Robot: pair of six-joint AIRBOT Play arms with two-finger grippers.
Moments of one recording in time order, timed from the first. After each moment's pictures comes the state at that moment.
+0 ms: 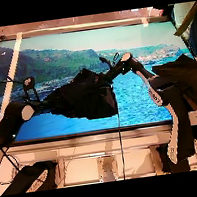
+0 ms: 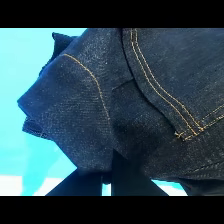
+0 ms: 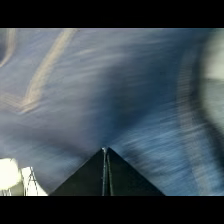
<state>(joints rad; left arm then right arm) -0.27 -0.88 0.74 1.56 -0.90 -2.00 0.23 -2.15 1.93 -0.51 1.55 1.19</state>
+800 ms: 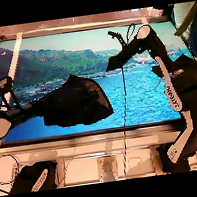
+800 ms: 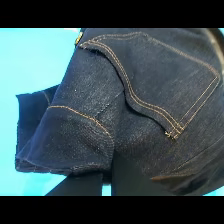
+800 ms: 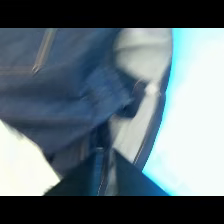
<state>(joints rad) -0.22 -0.63 0.80 1.56 -1.10 -1.96 0.18 -1.90 1.98 -0.85 1.49 1.21</state>
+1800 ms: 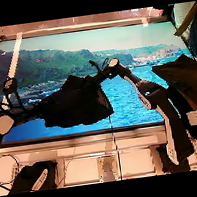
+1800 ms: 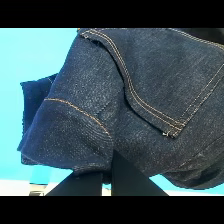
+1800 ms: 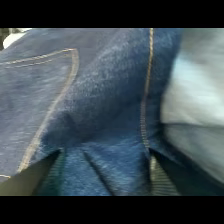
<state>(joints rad) -0.22 -0.67 0.80 1.56 -1.14 -1.95 0.38 -2.29 2.02 -0.44 1.34 1.29</state>
